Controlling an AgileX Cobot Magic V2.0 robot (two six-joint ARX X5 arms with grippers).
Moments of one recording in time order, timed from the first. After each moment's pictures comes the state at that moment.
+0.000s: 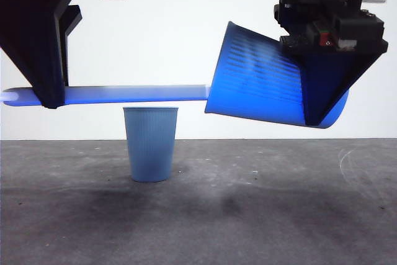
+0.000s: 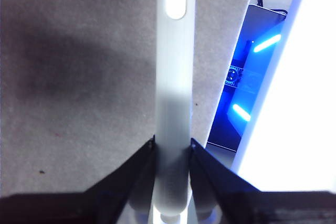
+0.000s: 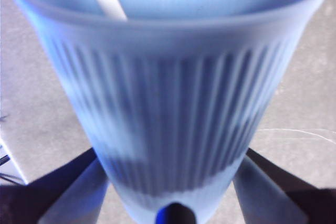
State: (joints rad) left arm -0.80 1.30 1.07 -1.06 0.07 0.39; right arm 1.04 1.41 1.07 -0.96 0.53 -0.47
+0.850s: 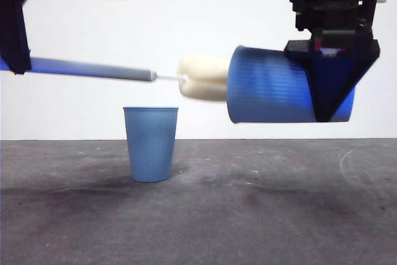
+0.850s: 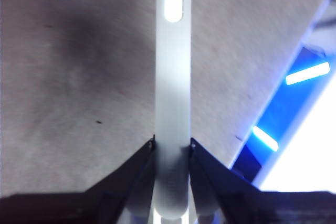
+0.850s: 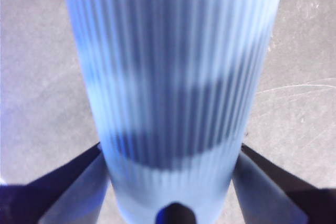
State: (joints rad) left arm -0.63 1.16 1.07 -1.08 0.02 0.33; right arm 0.95 1.40 1.07 -0.96 0.54 -0.31
